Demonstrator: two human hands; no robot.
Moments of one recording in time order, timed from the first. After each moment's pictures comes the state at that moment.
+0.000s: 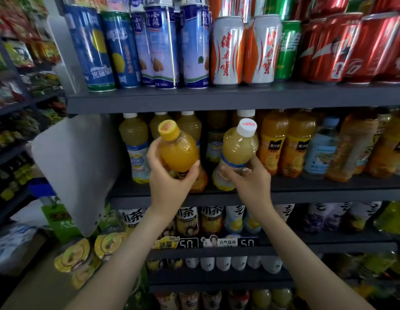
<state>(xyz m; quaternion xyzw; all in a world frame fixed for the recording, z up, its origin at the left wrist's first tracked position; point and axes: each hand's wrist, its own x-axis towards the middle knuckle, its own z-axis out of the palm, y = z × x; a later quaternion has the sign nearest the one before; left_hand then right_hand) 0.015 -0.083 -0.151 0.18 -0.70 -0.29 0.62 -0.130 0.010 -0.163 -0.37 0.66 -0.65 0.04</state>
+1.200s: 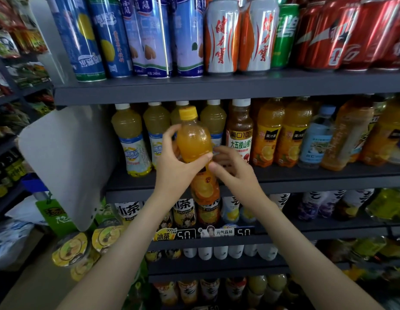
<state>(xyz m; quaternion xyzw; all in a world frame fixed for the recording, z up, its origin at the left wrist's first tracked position) 0.007 -0.073 -0.129 0.22 -0.73 -0.44 0.48 -0.115 0.018 -0.154 -0.51 0.63 -0.57 0.13</state>
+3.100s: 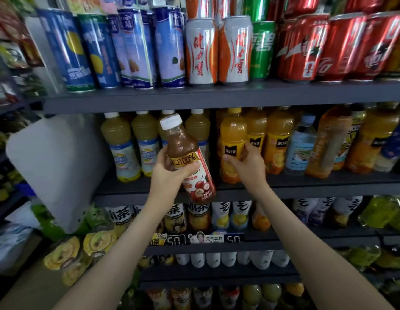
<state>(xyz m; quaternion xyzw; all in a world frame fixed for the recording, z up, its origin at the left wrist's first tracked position) -0.018 -0.061 -0.144 0.25 -0.61 -0.60 0.46 -0.215 0.007 -0.172 -0.40 0.74 -0.53 -0.02</state>
